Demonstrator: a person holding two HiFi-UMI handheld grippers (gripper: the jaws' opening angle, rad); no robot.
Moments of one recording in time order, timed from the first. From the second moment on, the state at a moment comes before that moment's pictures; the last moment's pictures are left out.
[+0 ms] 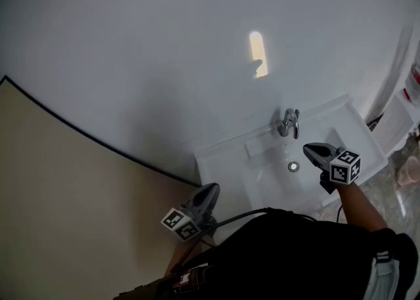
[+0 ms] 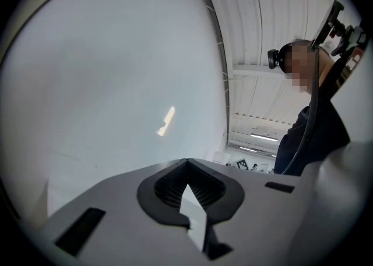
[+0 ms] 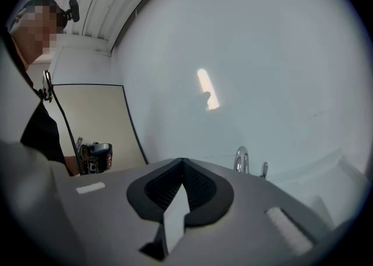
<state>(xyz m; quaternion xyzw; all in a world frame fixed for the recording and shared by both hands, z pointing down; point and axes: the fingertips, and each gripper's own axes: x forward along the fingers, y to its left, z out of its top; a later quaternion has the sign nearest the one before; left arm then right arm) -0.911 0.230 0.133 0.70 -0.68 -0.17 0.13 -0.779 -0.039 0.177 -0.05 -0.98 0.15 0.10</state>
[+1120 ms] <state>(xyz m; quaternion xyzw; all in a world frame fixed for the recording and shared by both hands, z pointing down) -0.722 0.126 0.163 0.87 -0.45 -0.13 0.18 -0.476 -0.033 0.182 0.23 -0.96 0.17 0.05</state>
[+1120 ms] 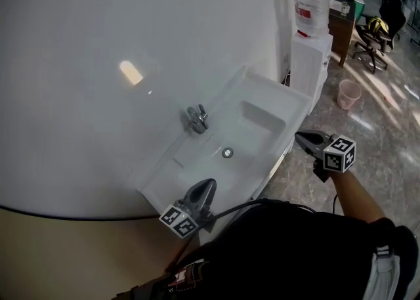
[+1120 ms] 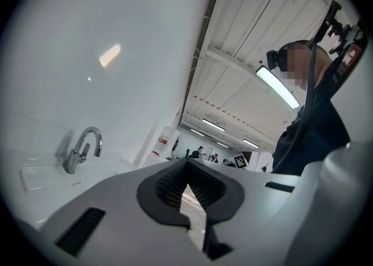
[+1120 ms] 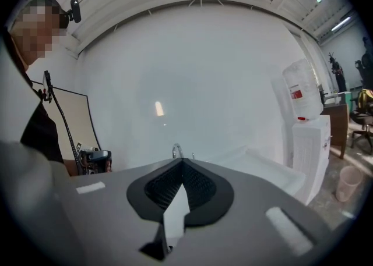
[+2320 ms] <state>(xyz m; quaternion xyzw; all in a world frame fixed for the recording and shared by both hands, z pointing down) -0.567 0.021 0.188 0.90 -0.32 -0.15 0.24 -0.364 -0.106 0.189 0.28 -0.94 0.18 0.09</state>
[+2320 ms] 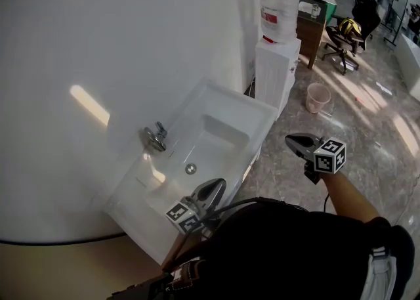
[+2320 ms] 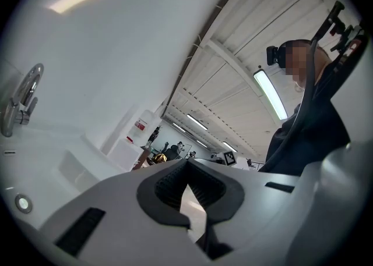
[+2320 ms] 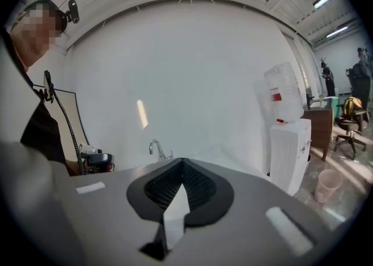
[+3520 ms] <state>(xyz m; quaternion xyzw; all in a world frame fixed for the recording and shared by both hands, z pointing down) -0.489 -0.042 0.242 0.88 -0.42 -0.10 0.21 -0.311 -0.193 0.236 0.19 -0.96 0.14 0.12</state>
